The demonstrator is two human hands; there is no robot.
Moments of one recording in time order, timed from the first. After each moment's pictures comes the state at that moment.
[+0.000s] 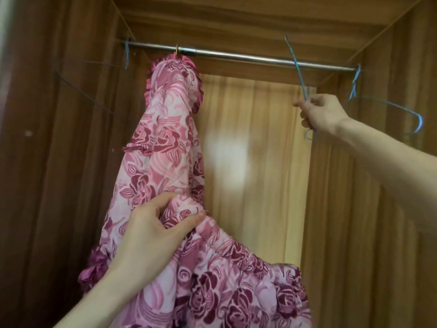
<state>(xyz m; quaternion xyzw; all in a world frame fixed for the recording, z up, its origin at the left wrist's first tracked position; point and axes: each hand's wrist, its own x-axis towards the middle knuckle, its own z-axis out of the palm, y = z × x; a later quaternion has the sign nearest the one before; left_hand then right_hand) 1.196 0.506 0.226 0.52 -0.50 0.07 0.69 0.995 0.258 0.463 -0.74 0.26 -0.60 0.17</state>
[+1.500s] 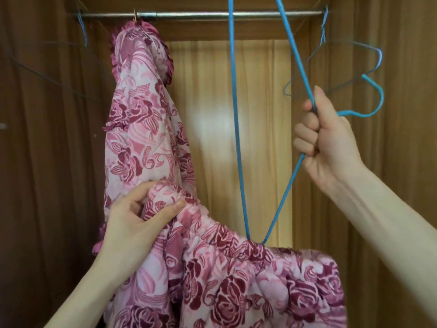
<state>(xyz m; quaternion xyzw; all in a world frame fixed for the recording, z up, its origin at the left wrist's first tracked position) 1.190 0.533 0.190 0.49 -0.53 0.02 0.70 0.954 0.378 0.297 -0.50 -0.03 -0.63 0.59</state>
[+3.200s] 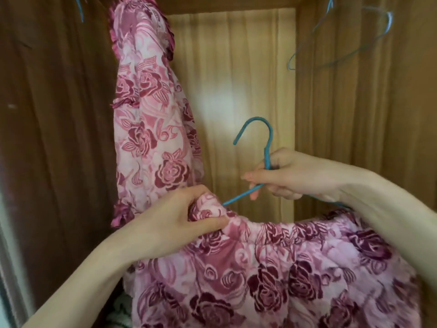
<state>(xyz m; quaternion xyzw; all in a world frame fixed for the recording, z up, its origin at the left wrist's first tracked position) 1.174 0.543 0.191 0.62 -0.70 -0.01 0.34 0.953 0.405 0.240 -0.89 0.18 -0.20 0.36</state>
